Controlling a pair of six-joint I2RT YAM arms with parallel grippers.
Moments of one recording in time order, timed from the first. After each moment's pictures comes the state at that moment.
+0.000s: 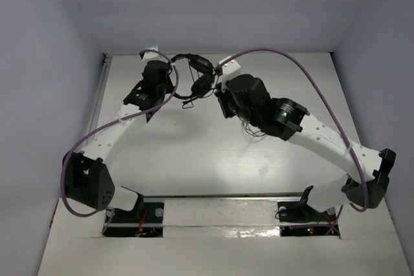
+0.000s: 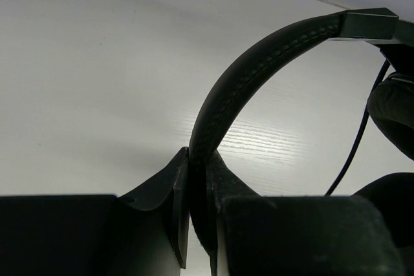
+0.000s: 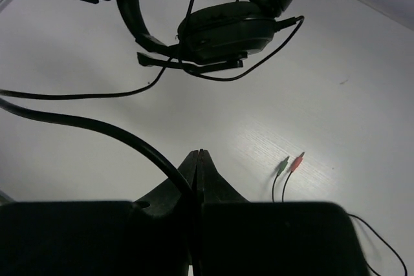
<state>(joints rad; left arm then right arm) -0.39 1.40 1.17 -0.26 -0.37 -0.47 1.00 1.40 1.56 -0.61 0.41 0.15</state>
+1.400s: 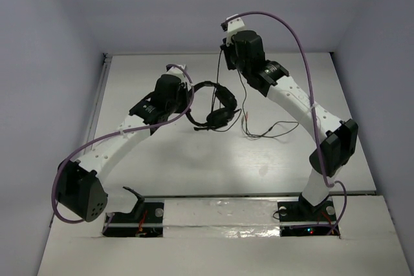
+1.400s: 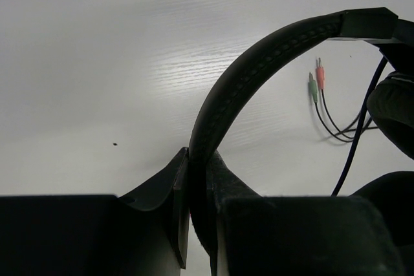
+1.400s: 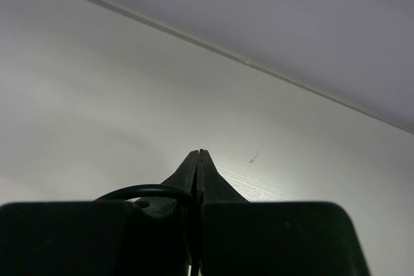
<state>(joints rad) -0.55 1.31 1.09 -0.38 -0.14 -0.38 0.64 1.76 1.81 -0.34 0.33 -0.06</state>
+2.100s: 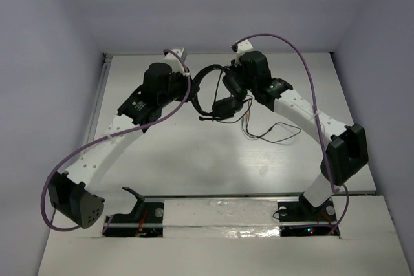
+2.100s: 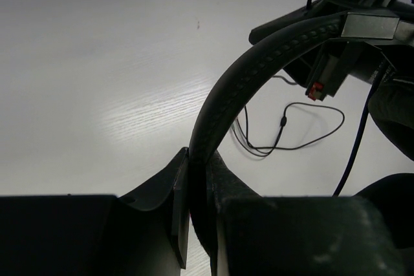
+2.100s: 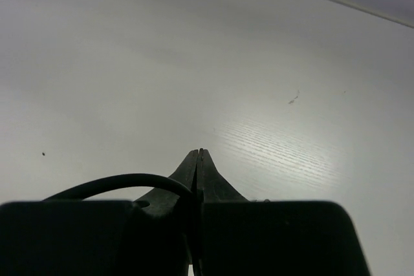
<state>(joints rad) -0.55 1.25 1.23 -0.35 0.06 -0.38 0.58 1.66 1.47 -0.24 0.20 0.08</state>
